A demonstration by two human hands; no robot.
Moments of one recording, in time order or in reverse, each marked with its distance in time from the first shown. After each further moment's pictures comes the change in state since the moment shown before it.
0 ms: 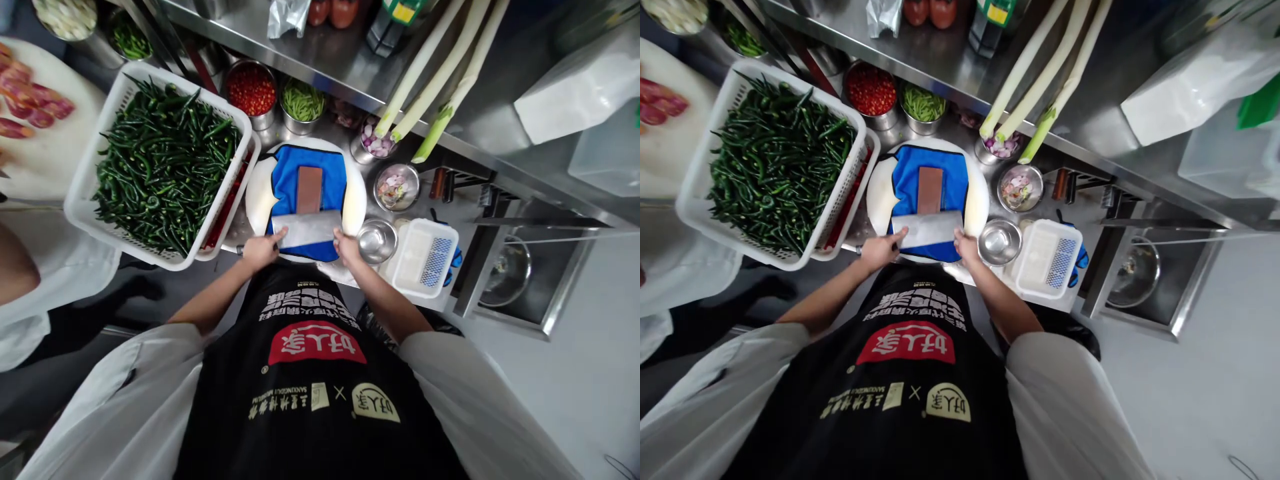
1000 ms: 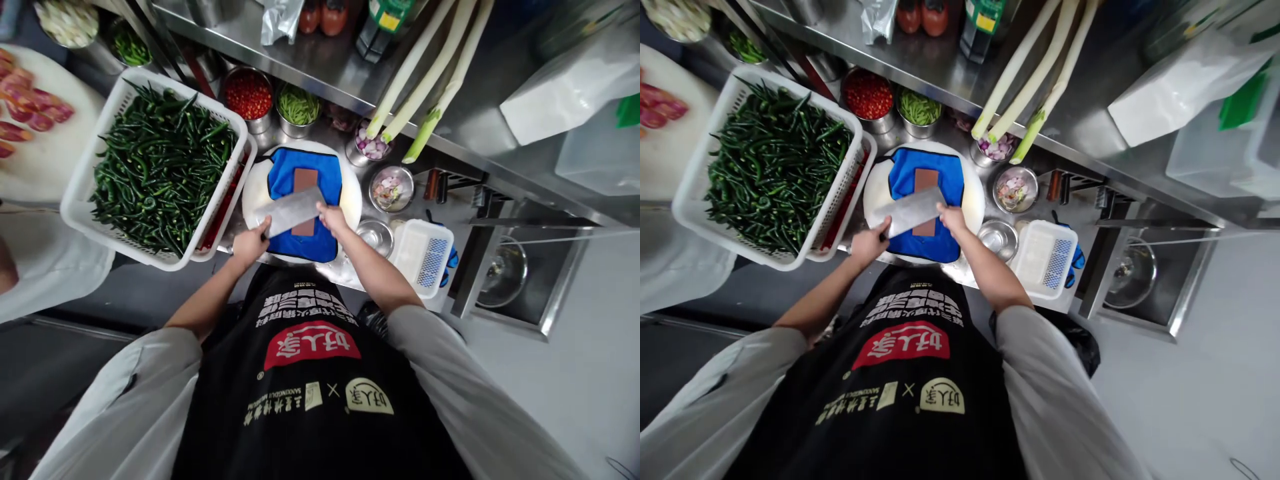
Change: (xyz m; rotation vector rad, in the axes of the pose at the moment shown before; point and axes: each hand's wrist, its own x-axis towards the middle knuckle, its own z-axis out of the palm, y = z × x) left_hand 0.014 -0.011 -0.014 -0.050 0.122 -0.228; right_hand 0.045 -0.079 0.046 -0.150 -0.125 -0.171
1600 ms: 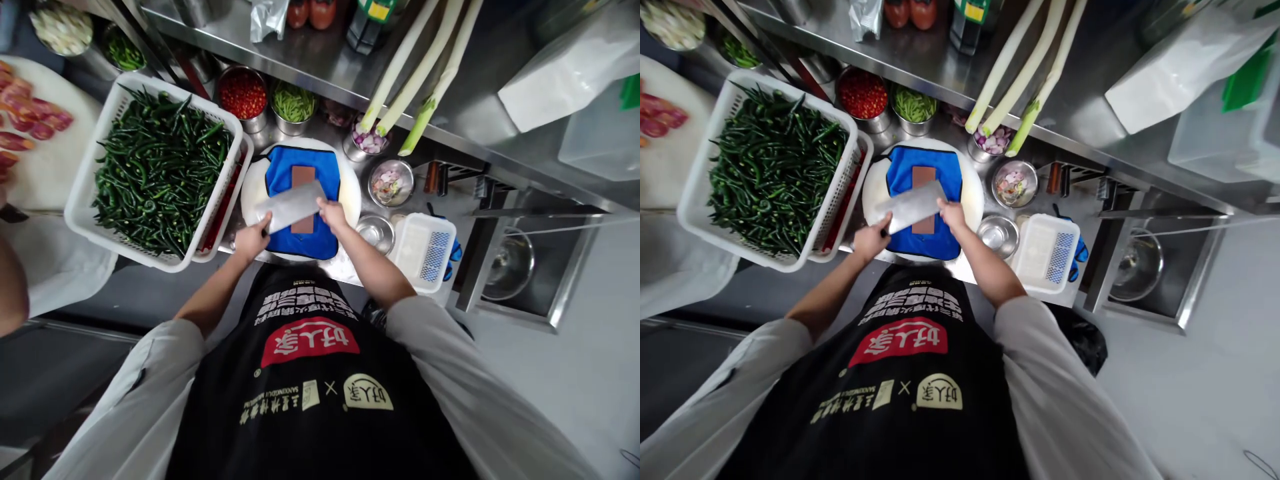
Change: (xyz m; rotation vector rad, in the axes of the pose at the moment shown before) left_hand 0.004 0.000 -0.001 0.030 0.020 0.040; right_hand -0.015 -0.005 -0.002 -0.007 0.032 -0.013
